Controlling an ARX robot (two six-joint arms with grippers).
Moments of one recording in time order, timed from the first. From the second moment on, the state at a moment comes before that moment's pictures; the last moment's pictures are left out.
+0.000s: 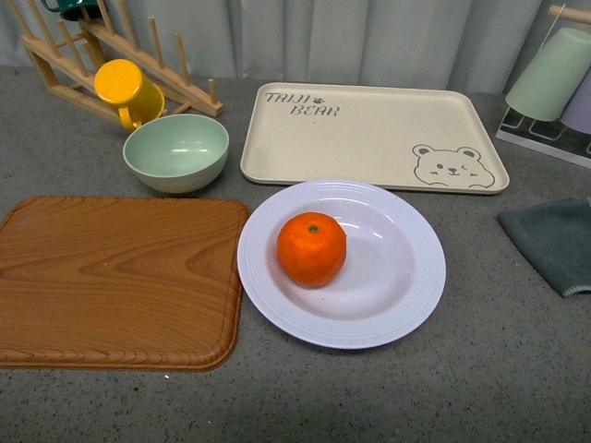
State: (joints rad) left arm 0.00 0.00 0.02 0.00 0.00 -0.01; right arm -0.01 0.57 0.10 0.31 0.01 -0.22
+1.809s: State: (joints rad) left arm 0.00 0.00 0.02 0.00 0.00 -0.01; right arm 0.04 2.34 0.98 0.34 -0.84 0.72
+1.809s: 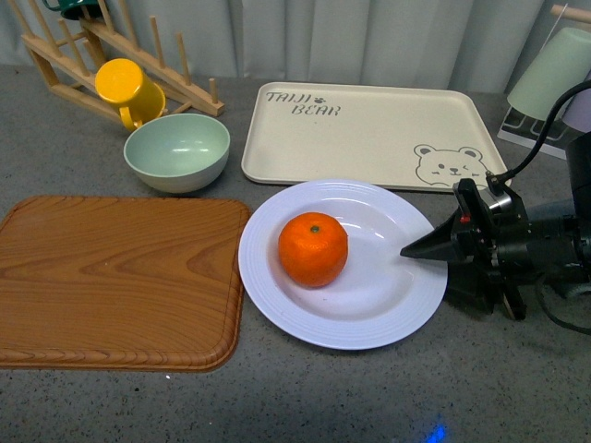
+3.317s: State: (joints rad) left arm 0.00 0.00 0.02 0.00 0.00 -0.01; right arm 0.19 2.45 1.01 1.12 -0.36 1.33
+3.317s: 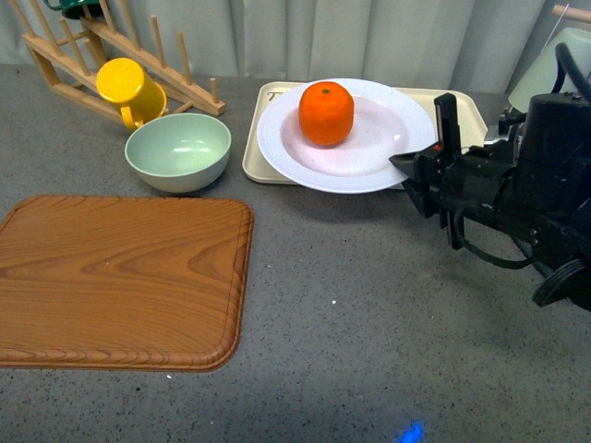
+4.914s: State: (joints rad) left arm 0.00 0.00 0.02 0.00 0.00 0.00; right arm 0.24 1.95 0.69 0.87 0.17 0.37
